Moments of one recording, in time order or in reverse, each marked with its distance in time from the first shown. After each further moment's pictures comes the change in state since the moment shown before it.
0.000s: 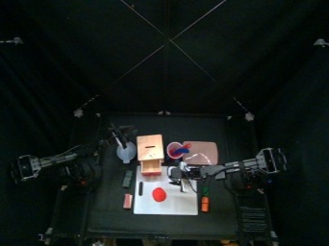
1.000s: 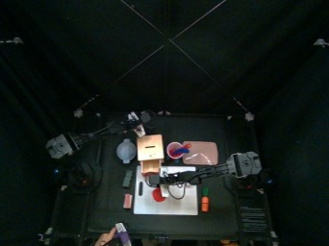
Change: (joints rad) left arm 0.117 0.604 -0.520 0.525 0.640 0.006; right arm 0.000 0.370 -0.313 0.003 -0.023 -0.003
